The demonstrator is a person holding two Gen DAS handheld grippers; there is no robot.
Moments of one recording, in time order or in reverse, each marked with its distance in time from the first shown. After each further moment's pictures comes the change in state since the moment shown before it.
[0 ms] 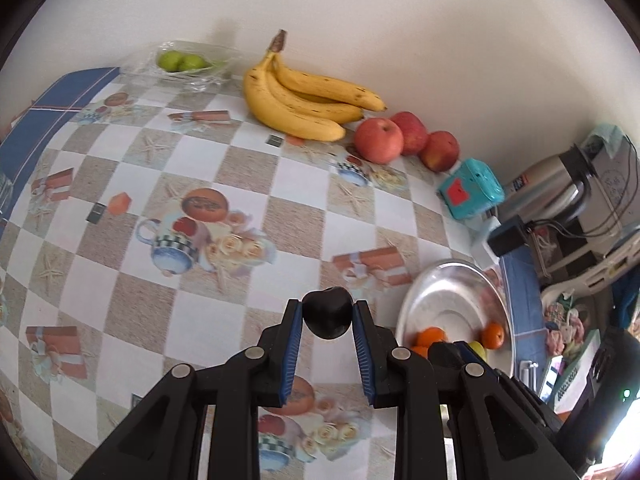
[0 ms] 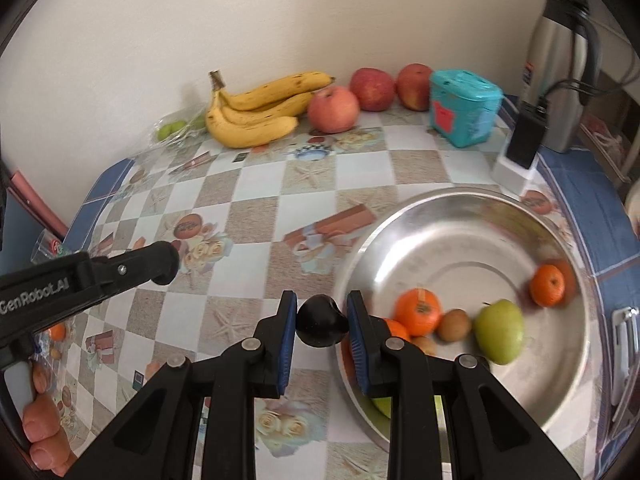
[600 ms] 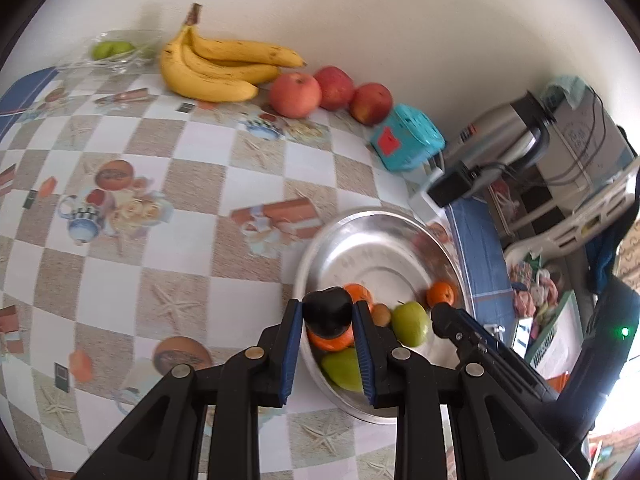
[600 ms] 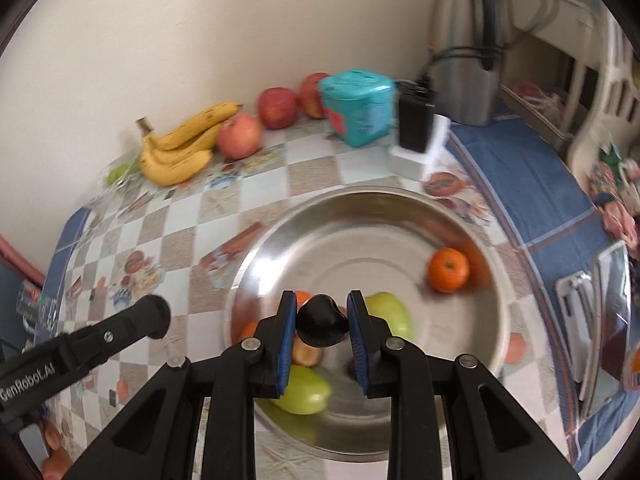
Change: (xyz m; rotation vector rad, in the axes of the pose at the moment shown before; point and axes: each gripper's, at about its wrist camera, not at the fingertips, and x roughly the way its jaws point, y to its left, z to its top) left arm 0.022 -0.072 -0.033 0.078 0.091 -0.124; right arm -0.032 -0.084 -0.004 0.163 -0.036 -0.113
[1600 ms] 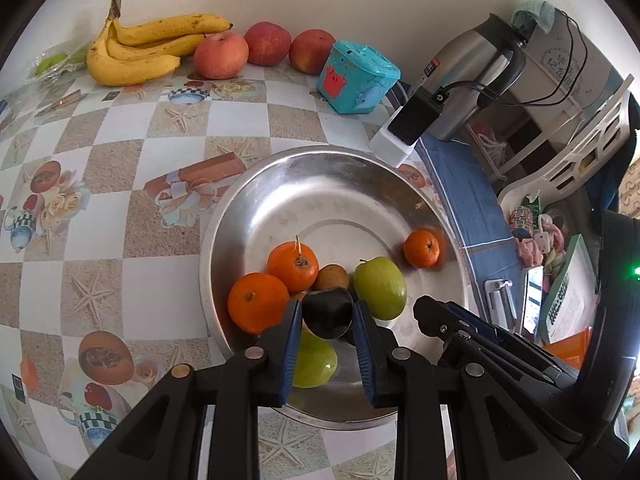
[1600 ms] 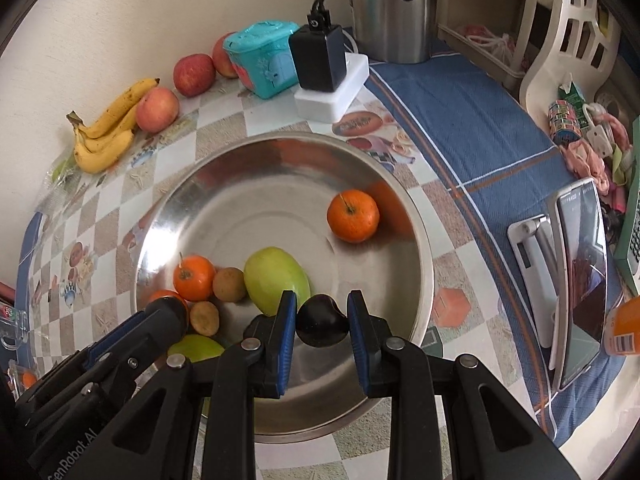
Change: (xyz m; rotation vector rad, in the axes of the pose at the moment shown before) left arm 0.056 -0.048 -0.027 0.144 0.073 -0.001; right arm 0.019 -0.056 -0.014 0.096 0.157 -0.121
